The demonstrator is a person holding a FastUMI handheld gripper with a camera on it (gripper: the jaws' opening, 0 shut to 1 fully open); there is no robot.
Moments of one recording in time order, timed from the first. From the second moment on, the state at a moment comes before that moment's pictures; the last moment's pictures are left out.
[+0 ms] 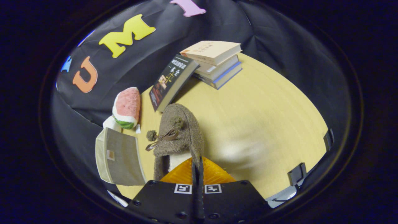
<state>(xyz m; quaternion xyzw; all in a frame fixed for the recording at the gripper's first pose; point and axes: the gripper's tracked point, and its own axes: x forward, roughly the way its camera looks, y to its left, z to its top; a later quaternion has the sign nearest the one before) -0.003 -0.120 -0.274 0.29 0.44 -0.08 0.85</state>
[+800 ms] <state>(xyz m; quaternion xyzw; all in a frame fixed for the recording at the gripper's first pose) 0.071 0.132 -0.158 0.26 0.39 0.00 0.88</state>
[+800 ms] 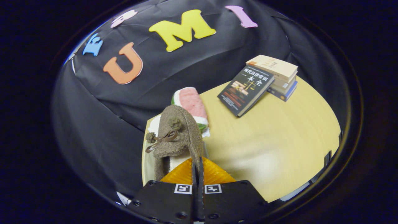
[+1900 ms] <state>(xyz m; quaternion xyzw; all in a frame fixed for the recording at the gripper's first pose) 0.086 0.205 -0.248 0.11 0.41 -0.10 0.90</state>
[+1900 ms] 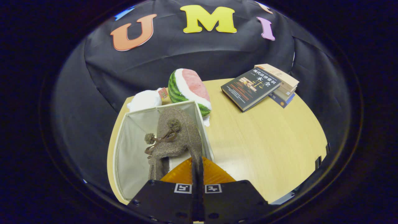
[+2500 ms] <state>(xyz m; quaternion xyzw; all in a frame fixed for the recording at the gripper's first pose) 0.092 0.214 -0.223 0.10 0.36 -0.06 0.92</state>
